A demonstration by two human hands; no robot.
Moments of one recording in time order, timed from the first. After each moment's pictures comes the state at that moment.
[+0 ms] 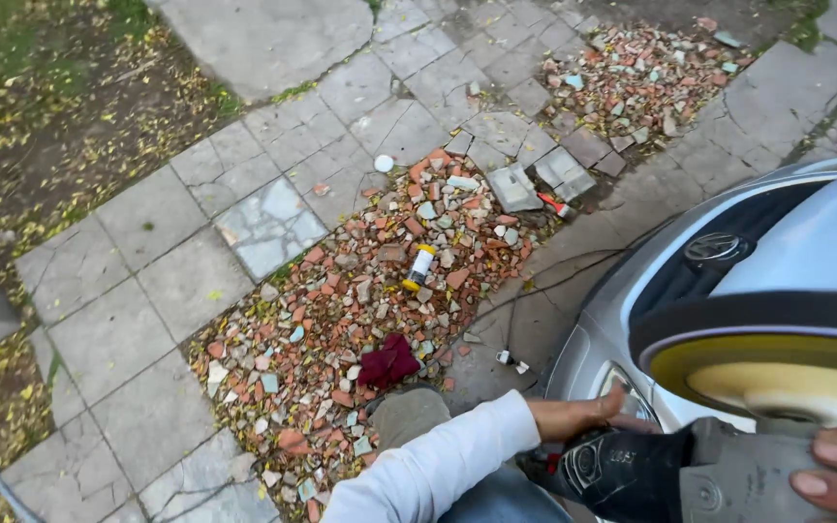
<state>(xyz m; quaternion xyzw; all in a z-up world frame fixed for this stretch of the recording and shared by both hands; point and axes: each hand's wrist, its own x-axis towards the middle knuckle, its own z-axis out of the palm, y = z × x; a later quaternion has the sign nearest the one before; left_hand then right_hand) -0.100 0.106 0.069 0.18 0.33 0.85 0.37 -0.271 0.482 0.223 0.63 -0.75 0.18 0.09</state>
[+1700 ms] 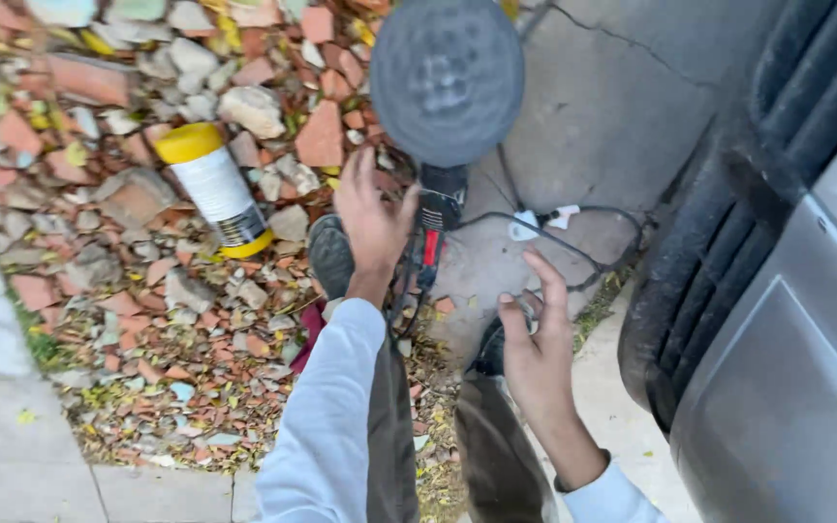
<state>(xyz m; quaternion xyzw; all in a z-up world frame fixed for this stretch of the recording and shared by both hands) -0.339 0.029 -0.775 -0.18 0.86 0.46 0.13 -0.352 0.163 -0.508 -0.31 -0.80 0.45 -0.24</state>
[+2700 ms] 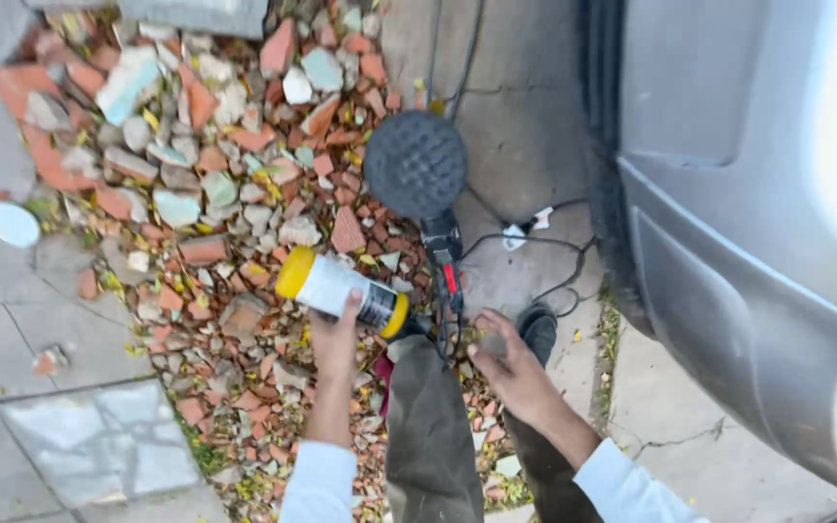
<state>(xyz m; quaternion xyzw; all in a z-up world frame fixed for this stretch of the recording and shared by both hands) -0.374 -0.108 -0.610 -0.37 0.68 0.55 0.30 -0.325 0.133 -0.432 -0.38 -0.70 0.45 -0.41</state>
